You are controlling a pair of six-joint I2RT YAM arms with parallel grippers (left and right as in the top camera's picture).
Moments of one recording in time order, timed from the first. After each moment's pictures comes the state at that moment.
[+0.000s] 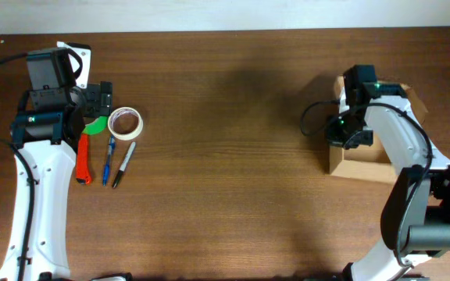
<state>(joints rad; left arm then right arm) 0.11 1.46 1.40 -0.68 -0.19 0.27 -0.02 1.85 1.40 -1.05 0.02 0.12</state>
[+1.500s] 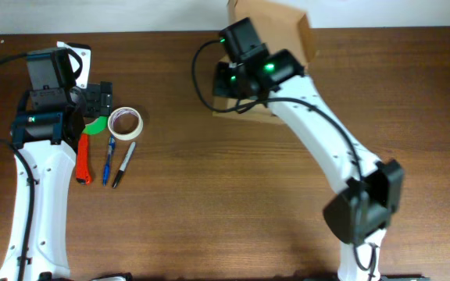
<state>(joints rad) 0.11 1.46 1.40 -0.69 -0.19 0.27 0.54 2.07 2.03 -0.96 -0.05 0.63</state>
